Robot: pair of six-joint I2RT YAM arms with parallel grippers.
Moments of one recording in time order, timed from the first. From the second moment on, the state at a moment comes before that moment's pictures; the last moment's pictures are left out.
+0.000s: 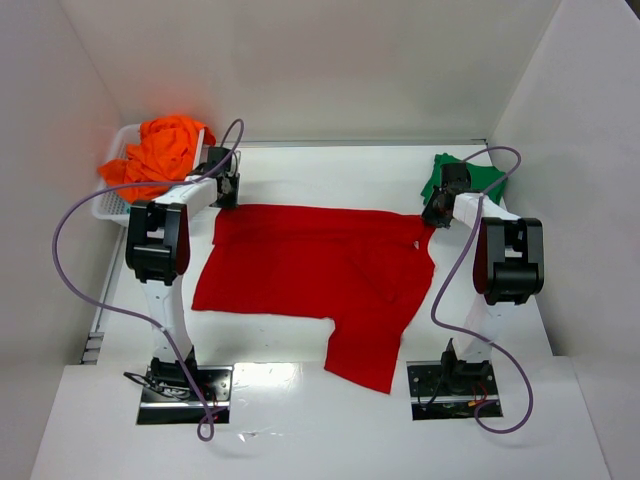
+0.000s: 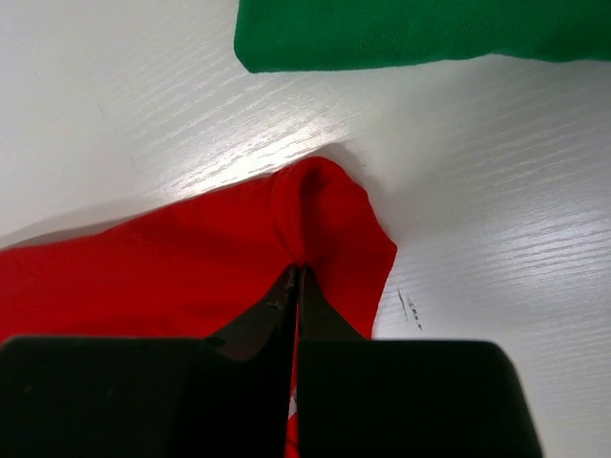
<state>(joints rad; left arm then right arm) -0.08 2.11 1.55 -0.38 -0.16 0.00 -0.05 1.84 1.18 -0.33 0.01 0.44</state>
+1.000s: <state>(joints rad) 0.05 2.09 1.57 -0.38 -0.09 -0.27 -0.04 1.84 1.18 -0.33 0.03 0.46</state>
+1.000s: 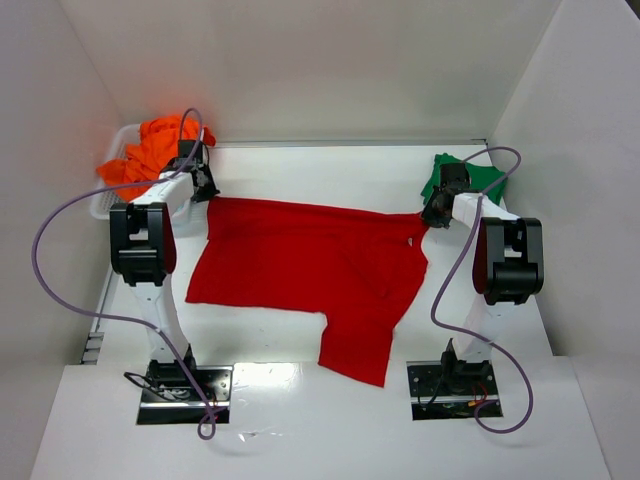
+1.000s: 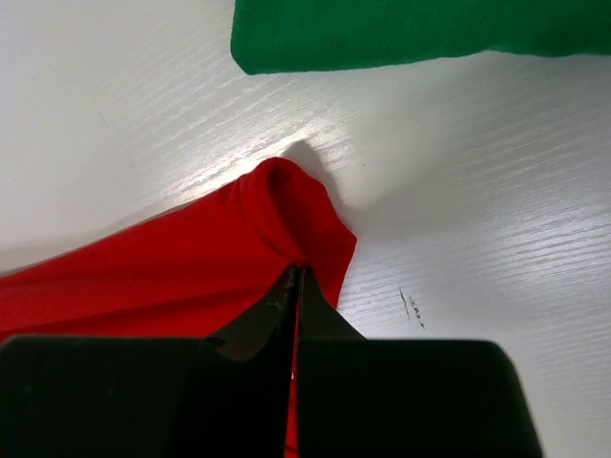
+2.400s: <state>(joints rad) -0.02 1.92 1.53 -0.35 0.04 -0.32 -0.04 1.75 1.36 -0.37 0.01 0.43</state>
